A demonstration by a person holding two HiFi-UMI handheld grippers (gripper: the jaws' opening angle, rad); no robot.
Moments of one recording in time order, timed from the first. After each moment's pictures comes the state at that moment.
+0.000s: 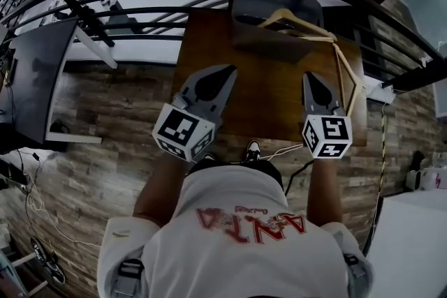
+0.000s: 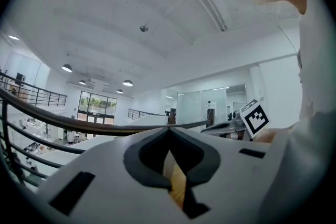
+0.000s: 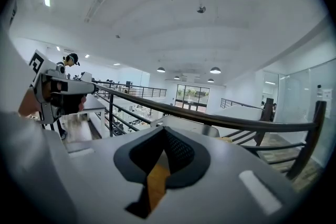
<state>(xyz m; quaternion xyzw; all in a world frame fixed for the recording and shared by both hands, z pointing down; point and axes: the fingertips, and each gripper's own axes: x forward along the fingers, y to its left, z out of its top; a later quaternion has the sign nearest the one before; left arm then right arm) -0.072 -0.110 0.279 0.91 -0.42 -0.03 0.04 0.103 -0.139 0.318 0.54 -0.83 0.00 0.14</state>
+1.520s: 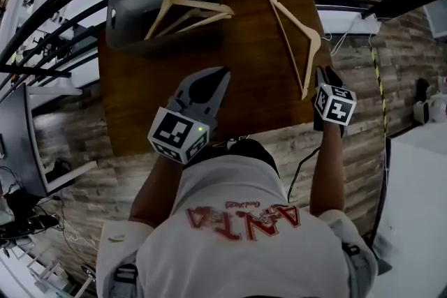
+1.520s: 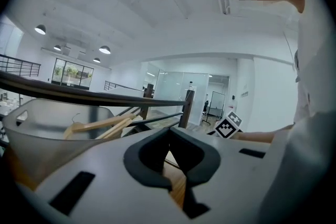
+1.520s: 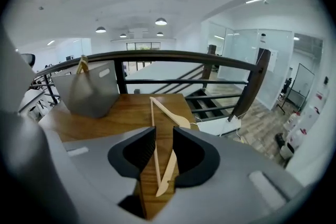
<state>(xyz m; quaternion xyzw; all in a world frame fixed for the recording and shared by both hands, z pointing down) 0.234 -0.213 0.370 0.94 -0.29 0.07 0.14 0.522 -0.197 0.507 0.70 -0.62 0.25 0.25</state>
